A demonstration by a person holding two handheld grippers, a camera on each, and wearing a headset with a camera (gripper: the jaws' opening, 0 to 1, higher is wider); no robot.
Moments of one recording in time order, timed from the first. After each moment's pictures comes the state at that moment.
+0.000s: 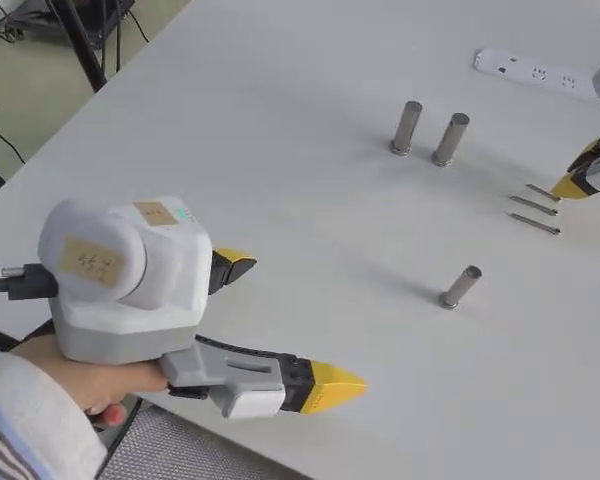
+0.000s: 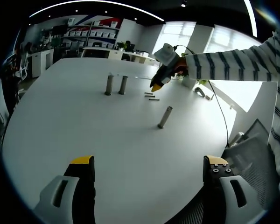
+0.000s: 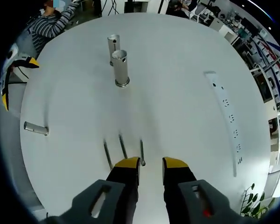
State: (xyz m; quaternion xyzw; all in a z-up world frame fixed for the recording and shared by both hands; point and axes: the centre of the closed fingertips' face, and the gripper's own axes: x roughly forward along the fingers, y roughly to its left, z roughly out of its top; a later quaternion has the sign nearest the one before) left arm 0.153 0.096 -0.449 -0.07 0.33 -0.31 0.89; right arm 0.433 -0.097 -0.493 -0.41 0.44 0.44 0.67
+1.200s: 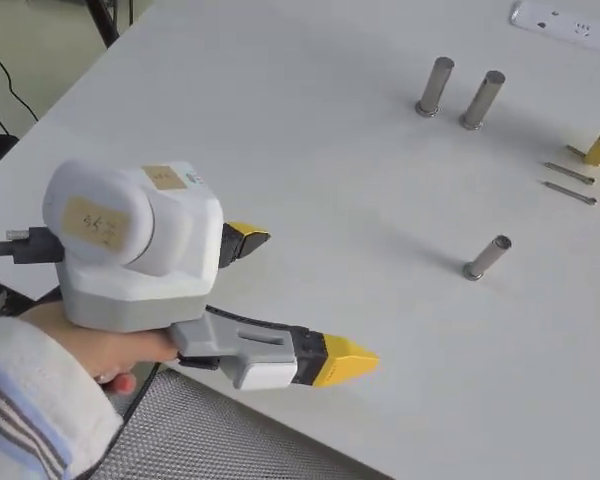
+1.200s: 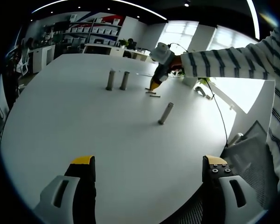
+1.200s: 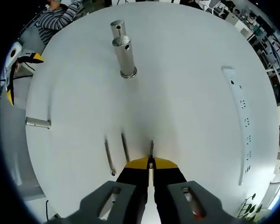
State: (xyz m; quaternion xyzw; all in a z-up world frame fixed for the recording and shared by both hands) left arm 0.149 0.097 -0.454 -0.08 0.34 -0.30 0.88; right arm 0.427 -0.096 -0.499 -0.43 0.49 0.47 0.60
